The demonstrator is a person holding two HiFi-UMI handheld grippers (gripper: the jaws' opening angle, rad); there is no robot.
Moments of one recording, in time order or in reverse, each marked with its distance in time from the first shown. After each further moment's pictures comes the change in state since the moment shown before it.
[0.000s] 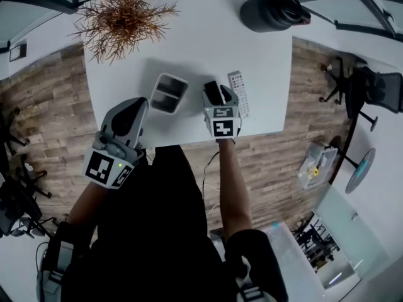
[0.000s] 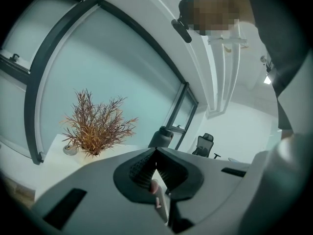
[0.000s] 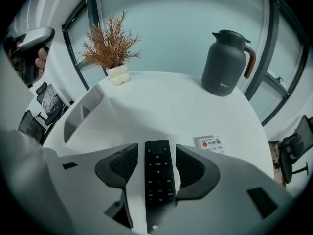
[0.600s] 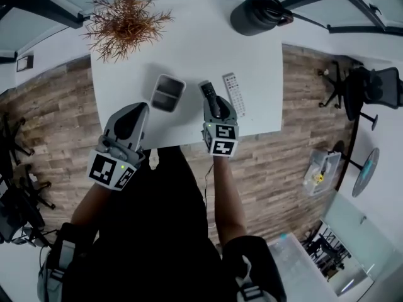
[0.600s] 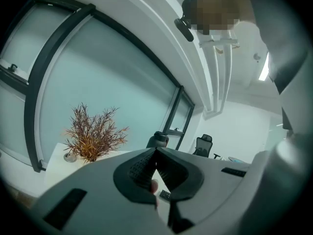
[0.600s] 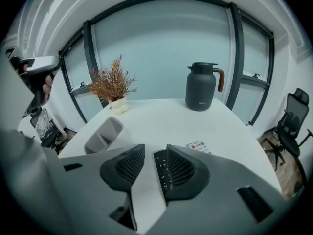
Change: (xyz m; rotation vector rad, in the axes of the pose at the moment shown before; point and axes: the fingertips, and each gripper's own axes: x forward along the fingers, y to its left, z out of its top) left arm -0.026 -0.036 0.018 0.059 -0.045 -0.008; right arm -0.076 0.011 0.017 0.157 -0.292 -0.058
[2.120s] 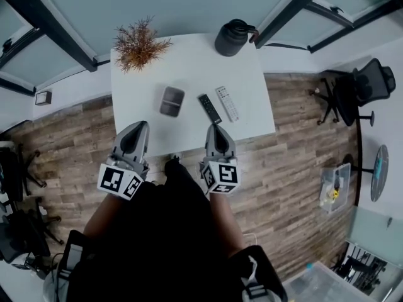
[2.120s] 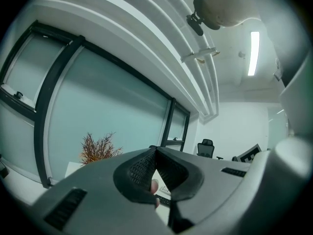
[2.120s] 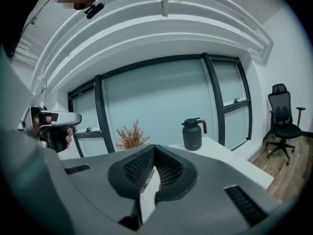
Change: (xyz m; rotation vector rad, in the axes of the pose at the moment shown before) left arm -0.117 -0.086 0.034 0.123 -0.146 0.035; right arm -0.215 0.063 0.045 0.143 -0.549 -0.024
